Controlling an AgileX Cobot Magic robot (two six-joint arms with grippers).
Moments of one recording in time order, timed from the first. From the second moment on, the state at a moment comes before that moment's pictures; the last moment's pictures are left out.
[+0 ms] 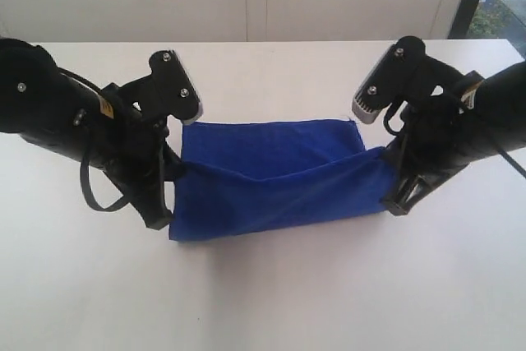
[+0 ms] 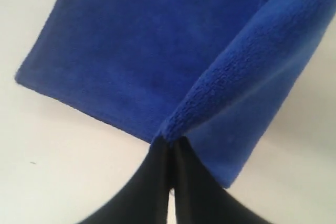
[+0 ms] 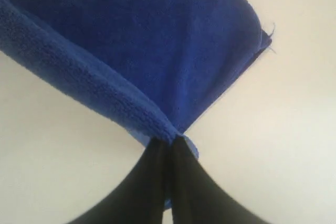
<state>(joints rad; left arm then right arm) -0.63 1.48 -0.89 -0.19 0.44 0.72 0.25 1.36 -0.82 0.08 0.51 -0.63</state>
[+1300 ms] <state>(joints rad) -0.52 1.81 -1.06 -0.19 -0.05 0.70 0.17 1.80 -1.10 -0.05 0.18 -0.48</state>
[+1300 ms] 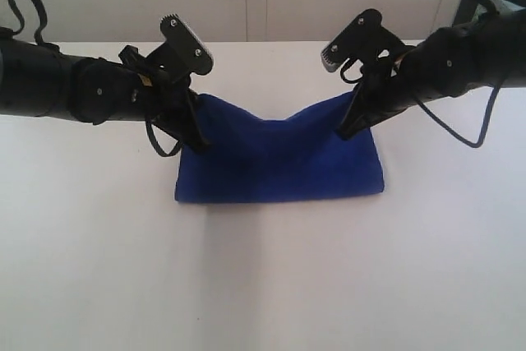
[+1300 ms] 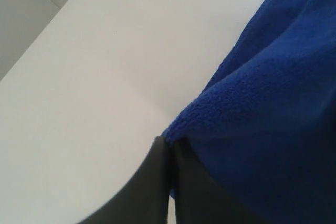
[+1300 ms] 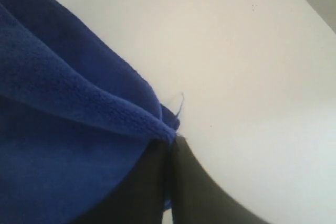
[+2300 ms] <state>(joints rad) -0.50 1.89 -1.07 -0.19 -0.20 0.69 0.15 1.91 -1.11 -0.05 -0.01 -0.46</state>
